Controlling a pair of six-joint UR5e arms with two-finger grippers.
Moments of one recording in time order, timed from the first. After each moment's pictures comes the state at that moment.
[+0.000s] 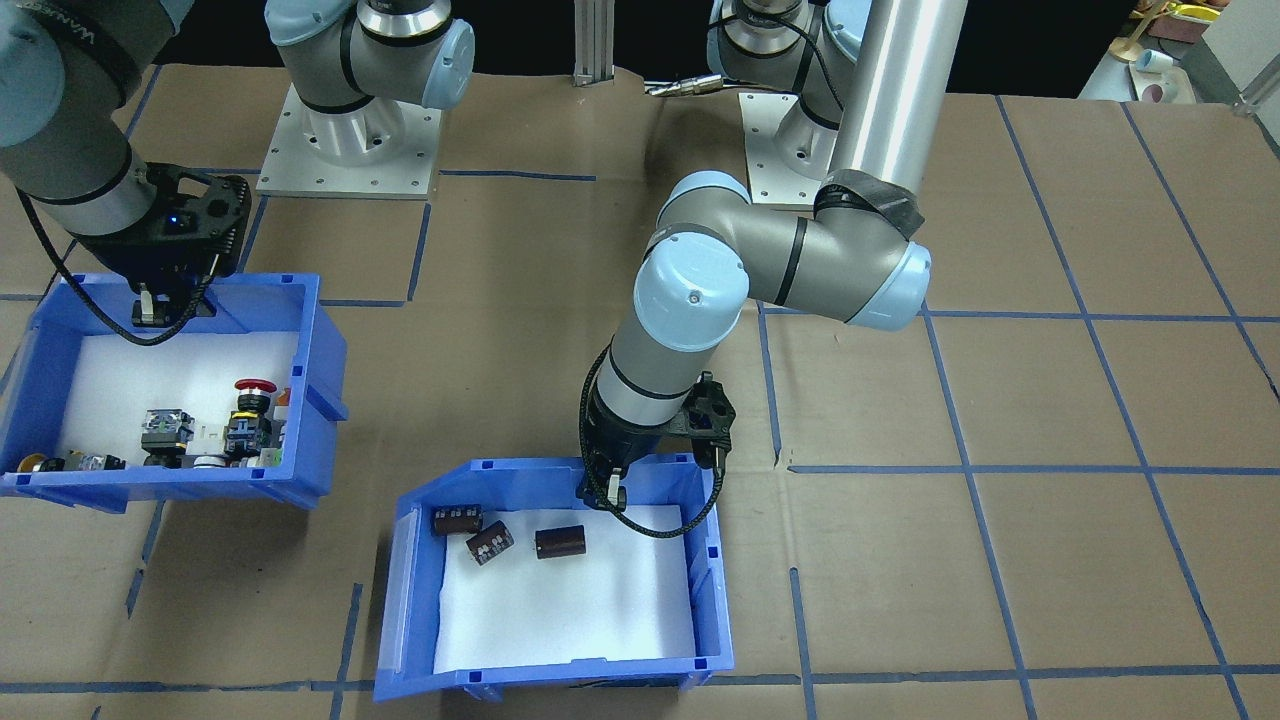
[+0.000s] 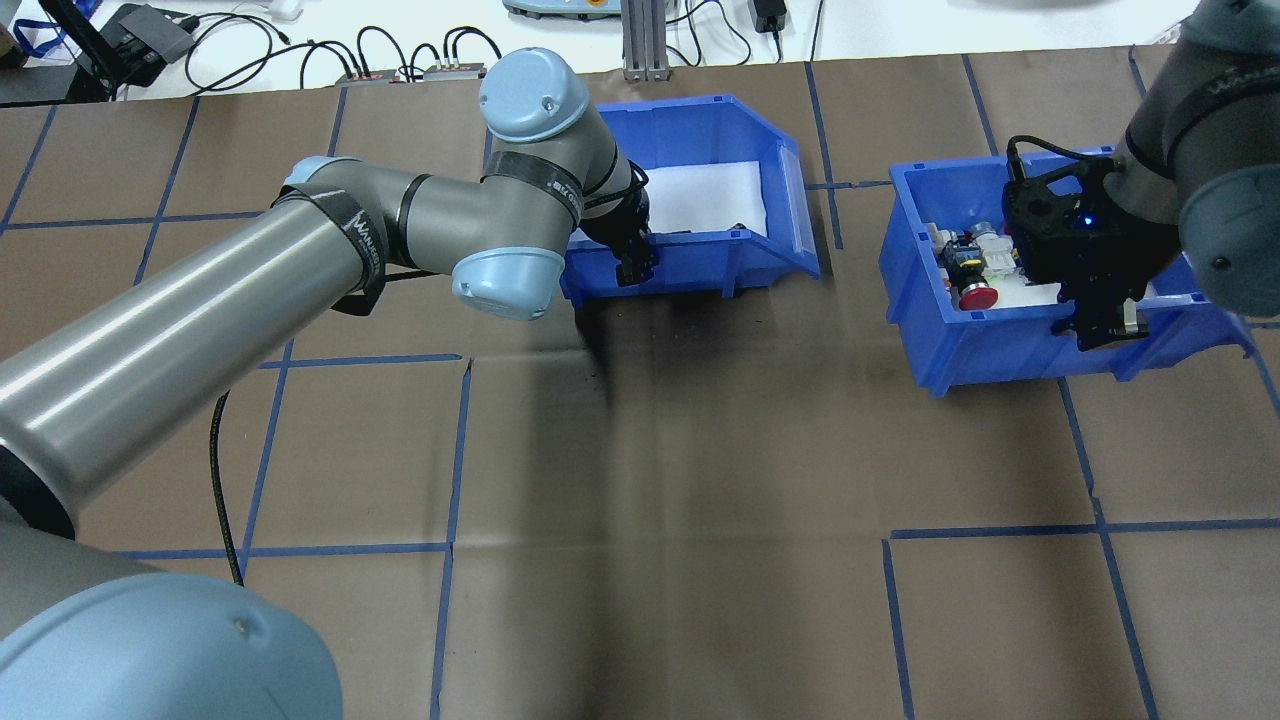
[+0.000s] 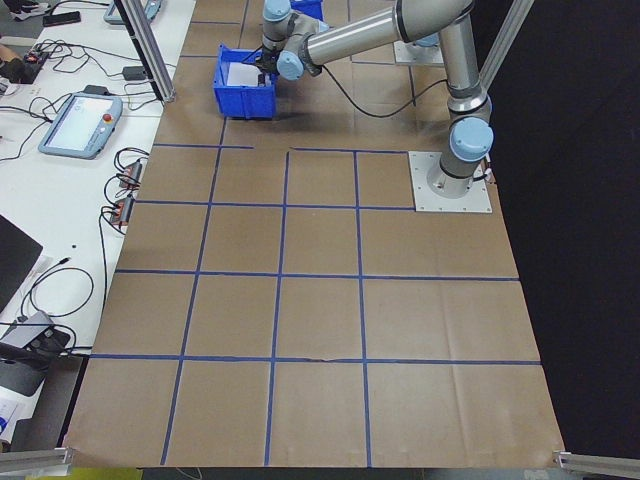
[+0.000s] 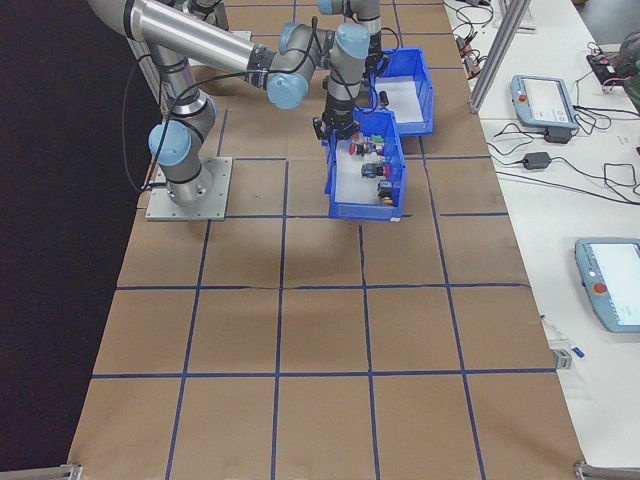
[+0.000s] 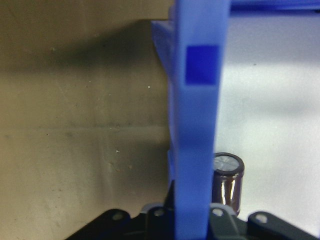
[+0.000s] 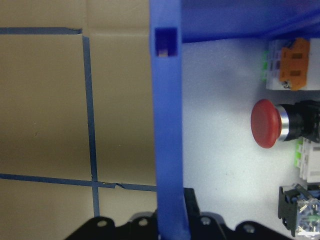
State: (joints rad) left arm -1.85 -2.07 -1.61 -0.82 1.37 -1.89; right arm 1.32 -1.59 1.88 -1.78 -1.67 -1.83
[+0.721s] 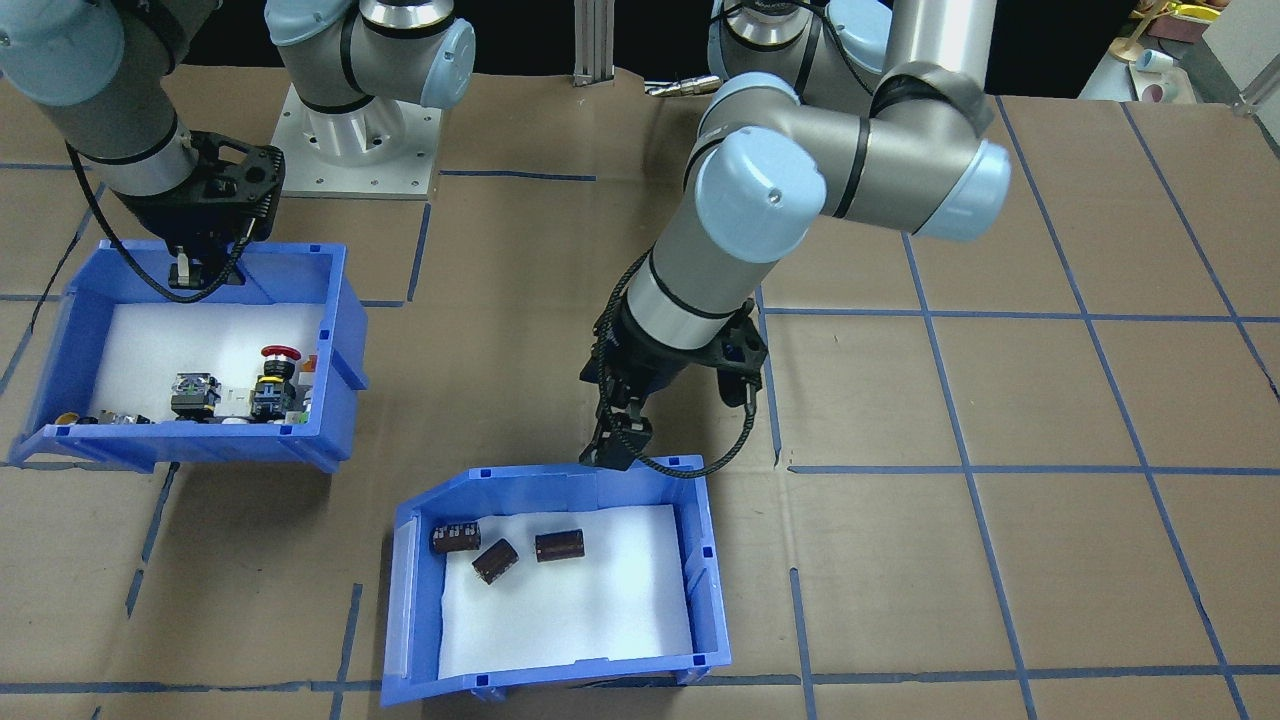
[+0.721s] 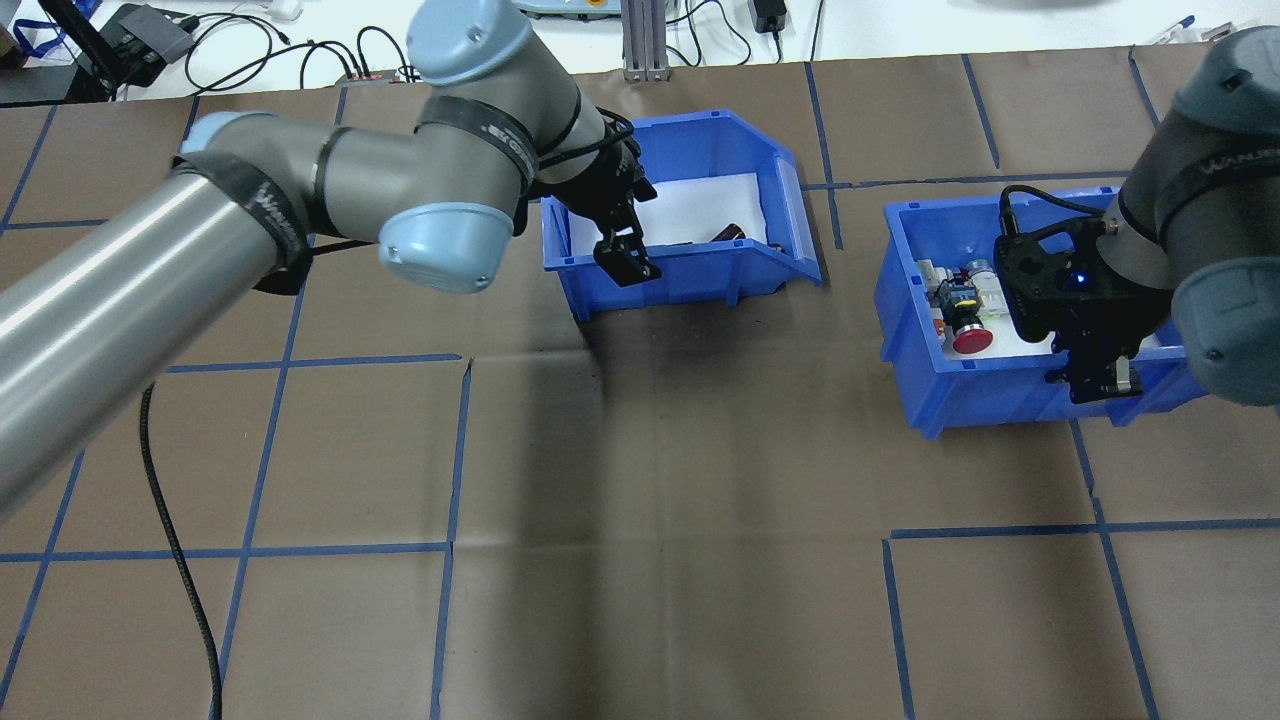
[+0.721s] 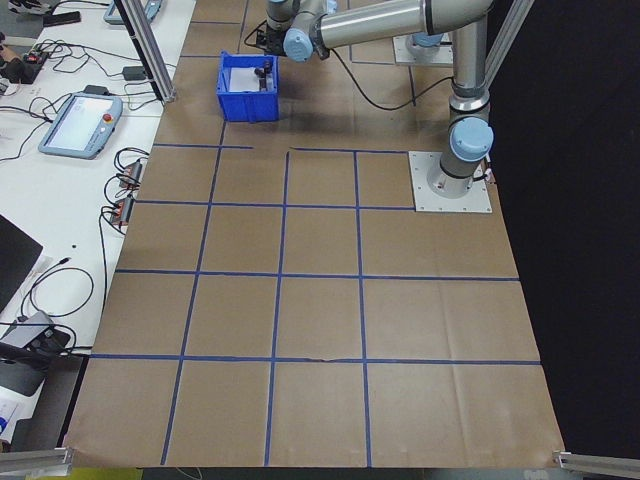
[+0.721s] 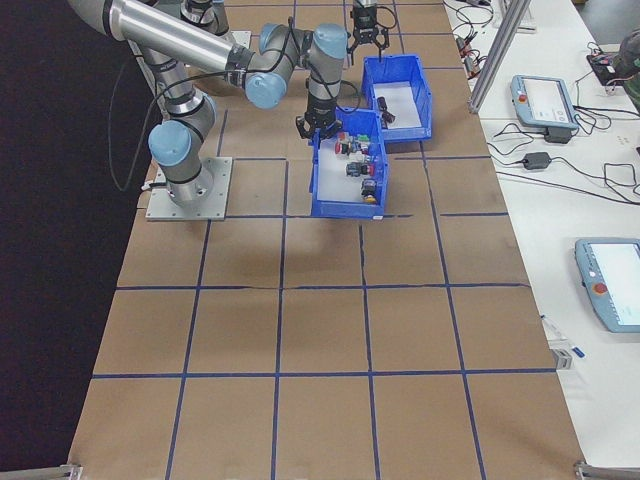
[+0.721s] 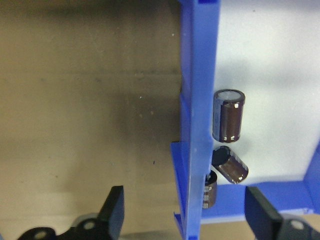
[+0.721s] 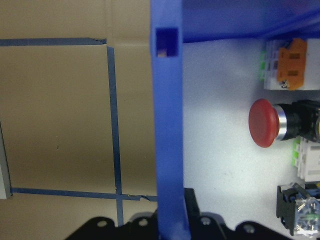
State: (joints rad) left arm -1.79 -1.87 -1.59 -1.08 1.25 -1.75; right arm 1.34 -1.71 2.01 -1.80 -1.67 -1.79
